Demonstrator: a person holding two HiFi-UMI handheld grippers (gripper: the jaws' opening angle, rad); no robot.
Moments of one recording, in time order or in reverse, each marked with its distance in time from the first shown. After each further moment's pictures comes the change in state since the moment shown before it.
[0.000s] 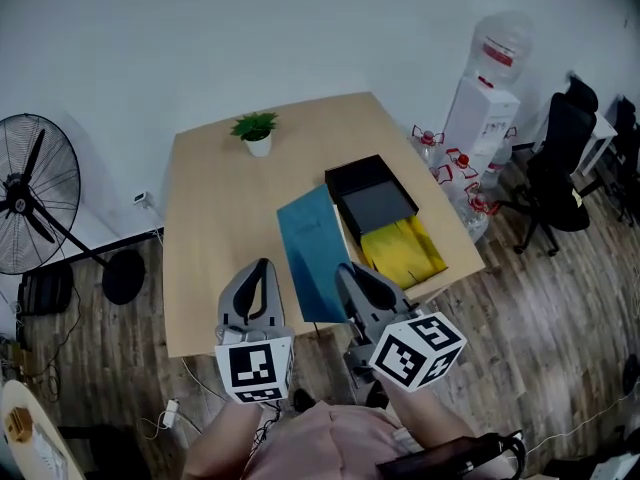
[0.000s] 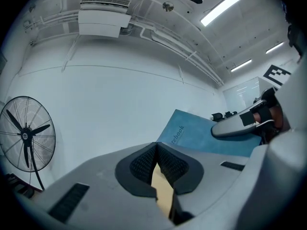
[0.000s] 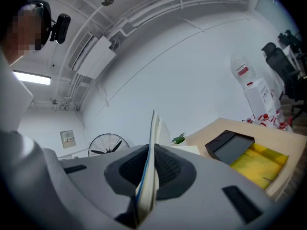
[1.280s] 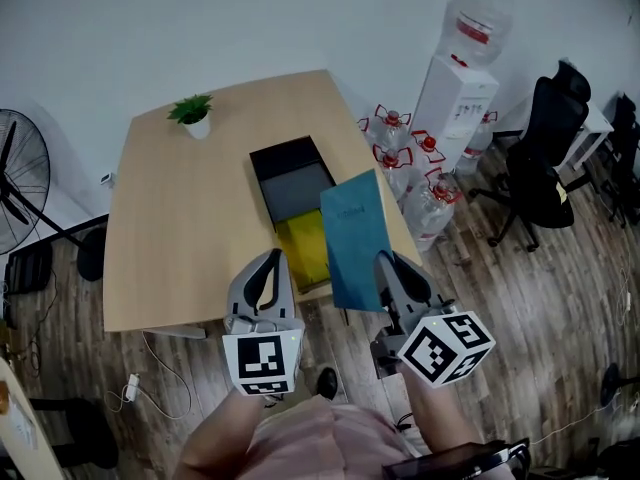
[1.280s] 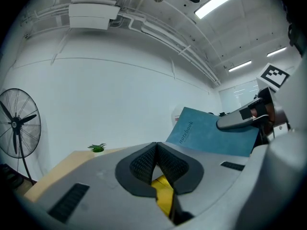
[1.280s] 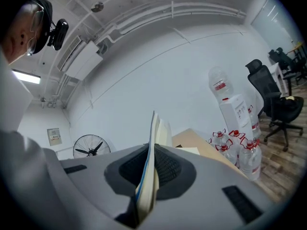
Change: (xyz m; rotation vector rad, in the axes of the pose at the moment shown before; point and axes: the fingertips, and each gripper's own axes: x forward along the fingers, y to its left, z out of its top) left arm 0.070 -0.240 0.008 -0.033 0.044 -0.068; right arm -0.163 -0.212 0.093 -0.020 -0.020 -0.152
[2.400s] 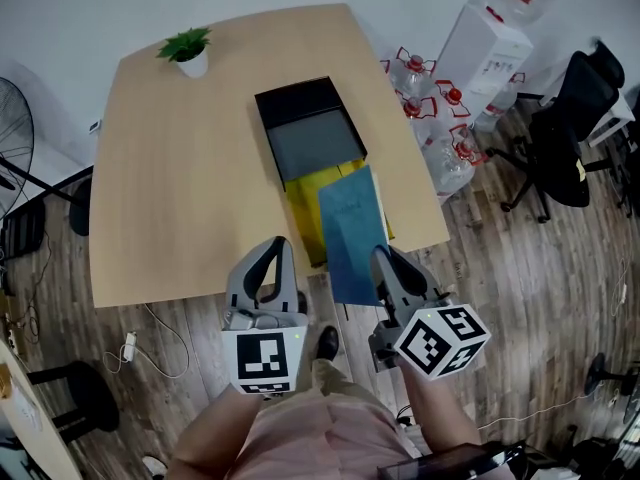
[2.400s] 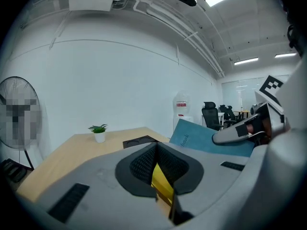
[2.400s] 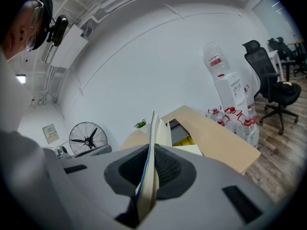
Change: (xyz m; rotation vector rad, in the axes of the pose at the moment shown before) left arm 0.021 0.028 -0.078 -0.060 0.172 -0.011; right arm 0.057 -0.029 -0.102 0.076 0.240 -0.063
